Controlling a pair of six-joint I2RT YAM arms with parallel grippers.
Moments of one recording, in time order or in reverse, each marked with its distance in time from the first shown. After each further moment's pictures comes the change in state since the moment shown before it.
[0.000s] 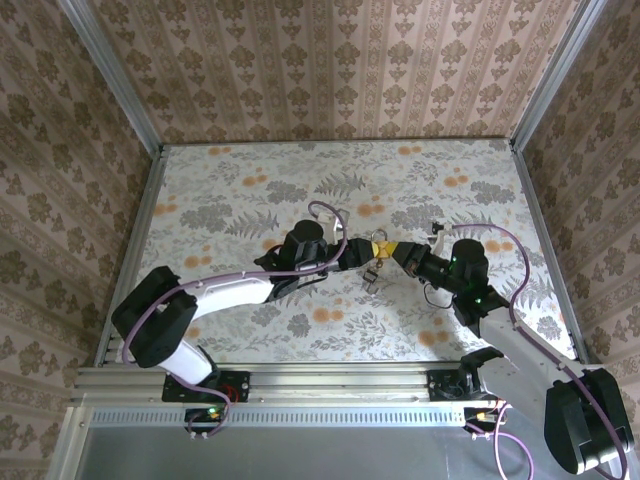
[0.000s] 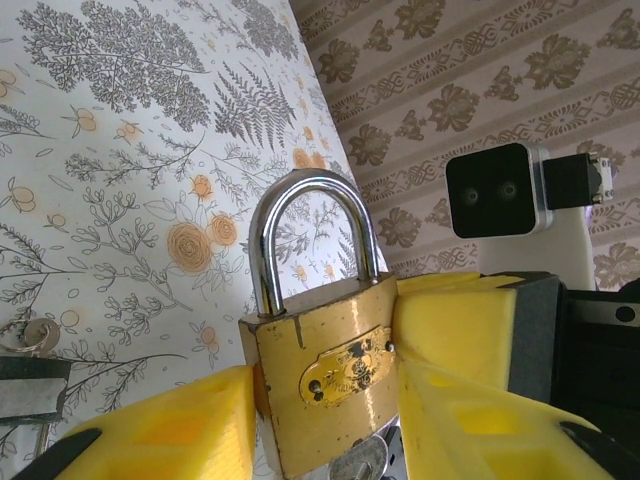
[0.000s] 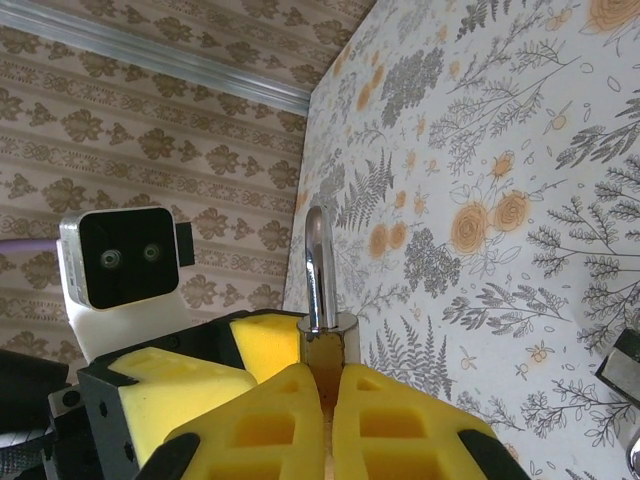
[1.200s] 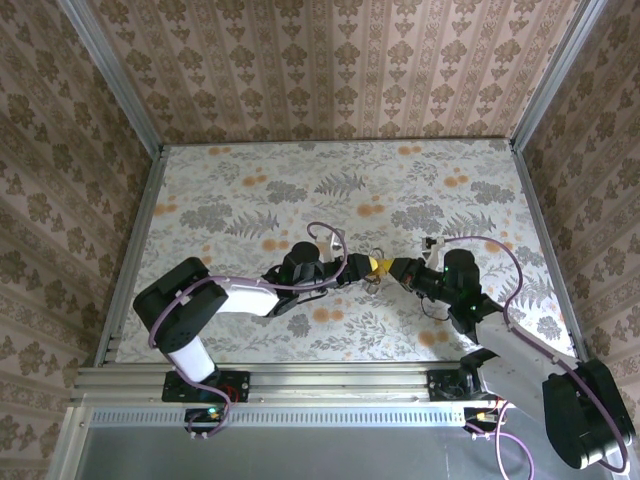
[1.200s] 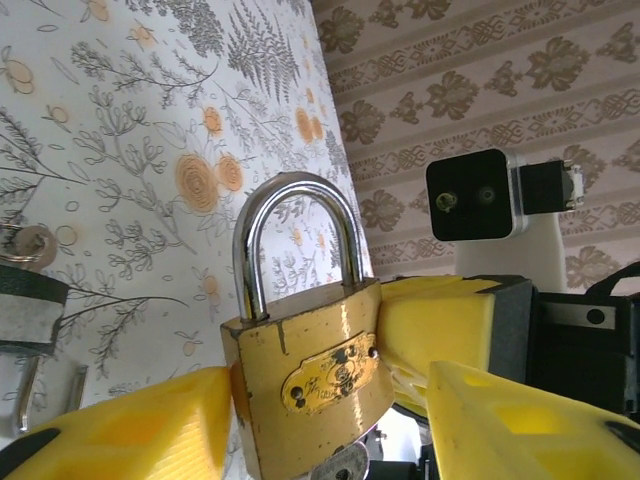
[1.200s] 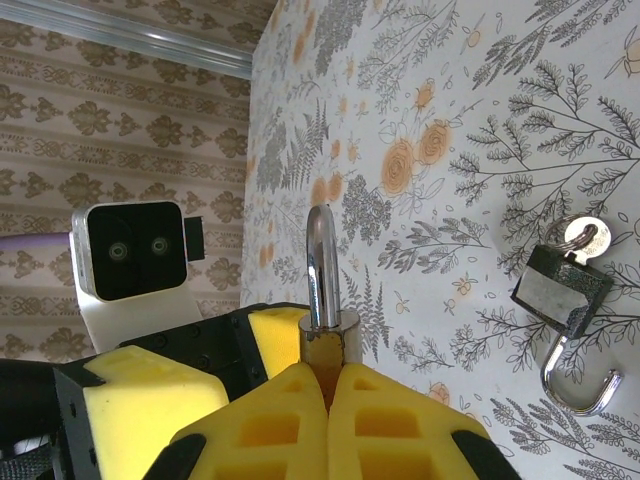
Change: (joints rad) left arm -0.014 0.123 -0.176 0.361 0.038 -0.174; right arm 0.037 0.023 -0.084 -0.015 0.016 -0.007
